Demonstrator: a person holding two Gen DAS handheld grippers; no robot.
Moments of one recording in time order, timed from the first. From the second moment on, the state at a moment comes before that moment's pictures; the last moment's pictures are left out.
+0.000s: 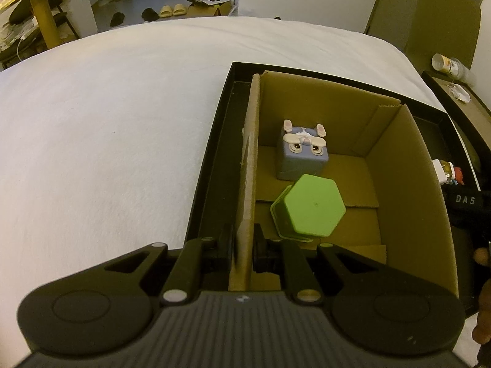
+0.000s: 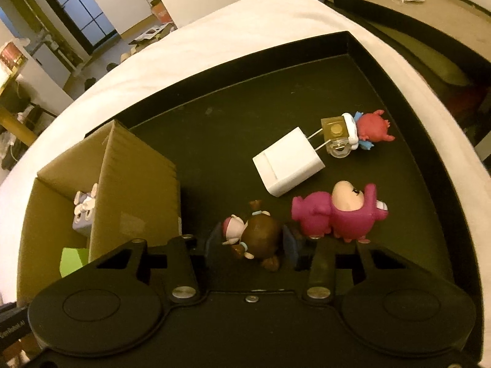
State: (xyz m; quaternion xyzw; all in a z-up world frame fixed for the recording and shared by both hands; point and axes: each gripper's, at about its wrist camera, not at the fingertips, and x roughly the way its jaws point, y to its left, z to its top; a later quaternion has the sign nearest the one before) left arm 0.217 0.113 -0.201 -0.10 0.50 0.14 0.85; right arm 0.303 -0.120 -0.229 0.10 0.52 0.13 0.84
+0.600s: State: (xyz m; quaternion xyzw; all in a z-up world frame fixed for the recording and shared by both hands) left arm 0.217 0.109 -0.201 -0.09 0.50 0.14 0.85; right arm 0.284 -0.122 -0.181 0.10 0.48 0.15 0.86
